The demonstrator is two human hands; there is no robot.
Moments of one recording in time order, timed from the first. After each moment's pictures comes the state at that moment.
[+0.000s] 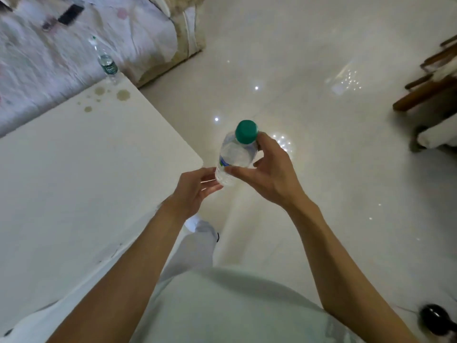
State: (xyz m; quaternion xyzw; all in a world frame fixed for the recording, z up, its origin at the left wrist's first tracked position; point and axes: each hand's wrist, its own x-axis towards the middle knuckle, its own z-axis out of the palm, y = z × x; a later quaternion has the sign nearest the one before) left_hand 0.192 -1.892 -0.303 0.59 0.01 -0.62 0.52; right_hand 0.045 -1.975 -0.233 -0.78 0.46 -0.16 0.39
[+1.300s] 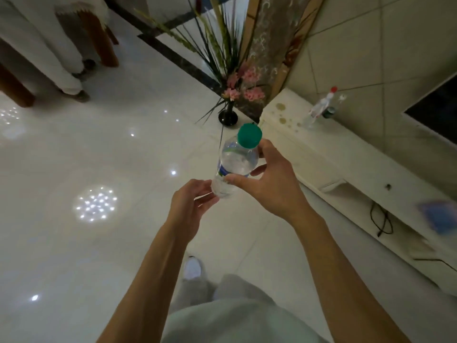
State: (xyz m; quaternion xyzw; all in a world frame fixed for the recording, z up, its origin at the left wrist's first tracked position) left_hand -0.388 -1.853 -0.247 0.37 -0.42 -0.83 -0.02; right_hand -0.461 -1.701 -0.162 -0.19 0.88 -0.42 0.12
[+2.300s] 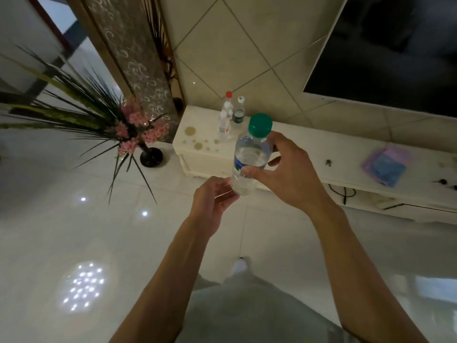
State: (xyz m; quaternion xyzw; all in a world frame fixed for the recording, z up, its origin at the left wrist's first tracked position) left_hand -0.751 -1.574 -0.235 0.29 -0.50 -0.79 -0.22; right_hand -0.742 -1.417 -0.150 0.02 0.91 -0.41 0.01
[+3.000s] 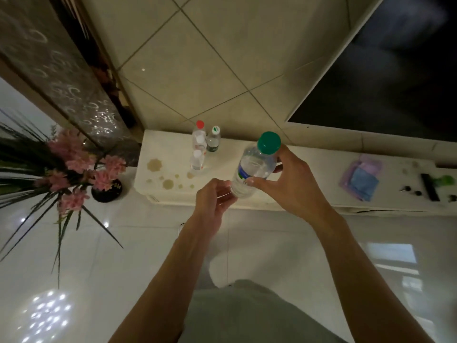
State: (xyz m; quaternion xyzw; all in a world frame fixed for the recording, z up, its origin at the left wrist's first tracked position) left_hand -1.031 -1.516 -0.288 0.32 -0.47 -0.75 -0.33; right_hand -0.993 -1.372 -0.189 0.15 0.93 -0.33 0.05
